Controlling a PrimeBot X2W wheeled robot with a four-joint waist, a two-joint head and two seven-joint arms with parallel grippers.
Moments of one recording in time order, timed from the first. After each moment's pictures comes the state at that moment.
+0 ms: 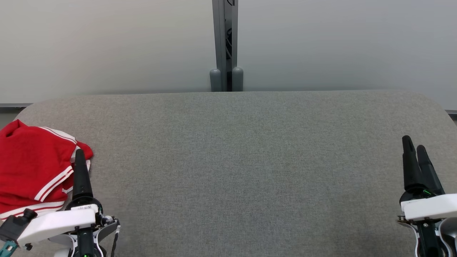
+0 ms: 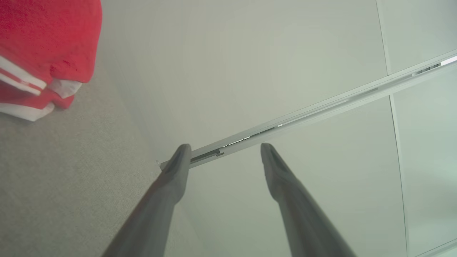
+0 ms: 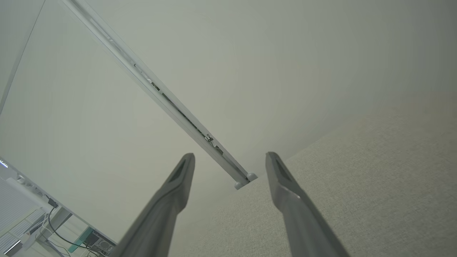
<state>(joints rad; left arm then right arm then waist) -0.13 0.05 0.06 0.26 -1.32 -0.13 -0.19 -0.10 -0.04 -0.14 0.08 0.80 0.13 -0.01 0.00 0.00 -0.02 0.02</state>
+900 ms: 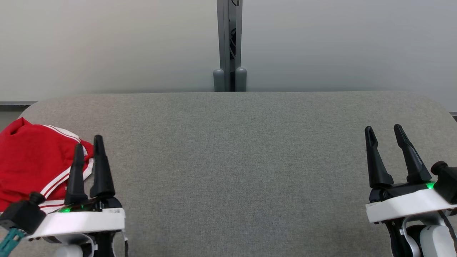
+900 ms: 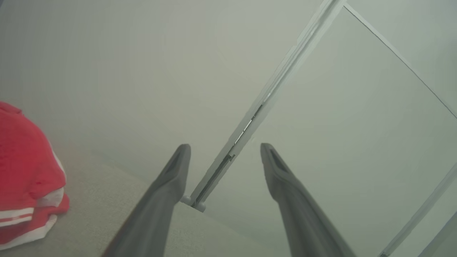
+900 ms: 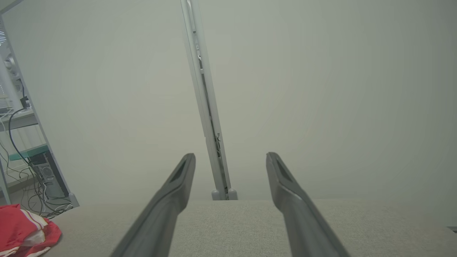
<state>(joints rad) -0.06 0.05 0.04 0.02 -0.76 -0.07 -0.22 -0.12 -0.06 0.01 0.00 0.29 0.13 -0.12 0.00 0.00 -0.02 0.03</state>
